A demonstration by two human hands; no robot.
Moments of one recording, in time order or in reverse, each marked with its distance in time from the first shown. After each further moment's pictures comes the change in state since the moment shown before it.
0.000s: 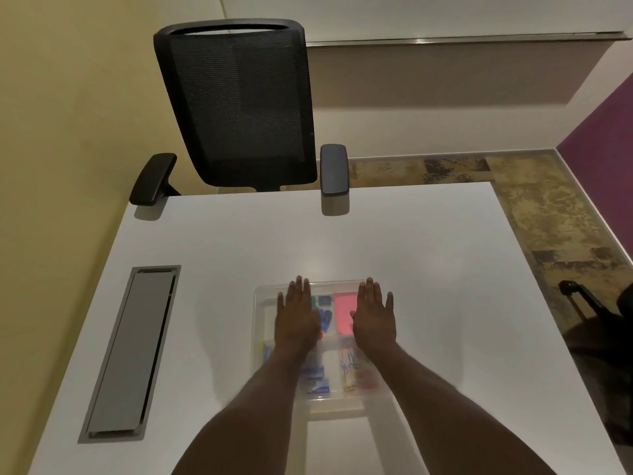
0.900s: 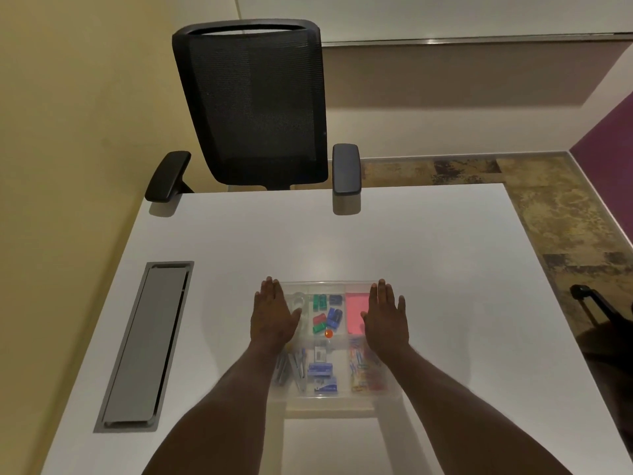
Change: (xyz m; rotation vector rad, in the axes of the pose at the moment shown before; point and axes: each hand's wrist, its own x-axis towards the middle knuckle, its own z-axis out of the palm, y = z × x) left_hand -0.005 -0.067 -0.021 -0.092 -0.019 -0.143; right_hand -0.006 -0.001 0.002 0.056 -0.014 0.007
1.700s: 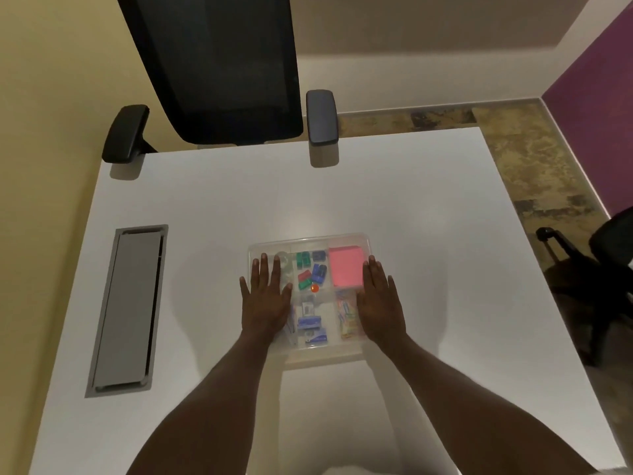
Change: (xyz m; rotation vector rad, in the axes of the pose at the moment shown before) left_hand -0.053 -0.015 0.053 0.057 0.022 0.103; right_hand -0.083 0.020 0.050 0.236 0.215 -0.068
